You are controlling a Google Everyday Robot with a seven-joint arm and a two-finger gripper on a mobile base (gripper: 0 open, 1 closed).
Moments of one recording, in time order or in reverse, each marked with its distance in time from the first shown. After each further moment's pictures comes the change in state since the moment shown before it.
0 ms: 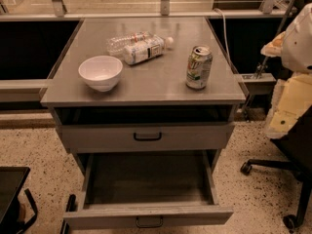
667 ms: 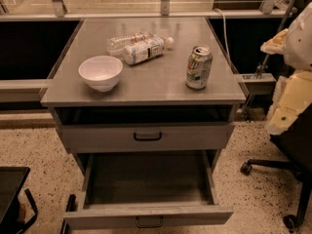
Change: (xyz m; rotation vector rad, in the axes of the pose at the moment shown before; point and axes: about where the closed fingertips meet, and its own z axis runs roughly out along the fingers) arm 0.000 -0.008 0.000 0.009 -0.044 -0.012
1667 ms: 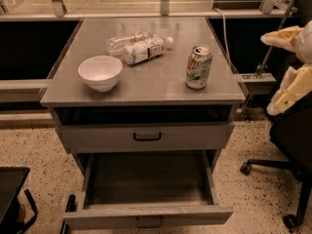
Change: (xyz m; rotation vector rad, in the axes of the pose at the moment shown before) arm 0.017 -0.061 0.027 0.034 -0.366 -0.073
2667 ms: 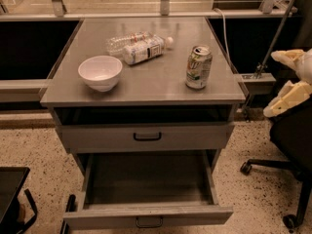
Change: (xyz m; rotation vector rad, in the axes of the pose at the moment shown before) arm 0.086 -0.042 0.042 0.100 -0.116 0.155
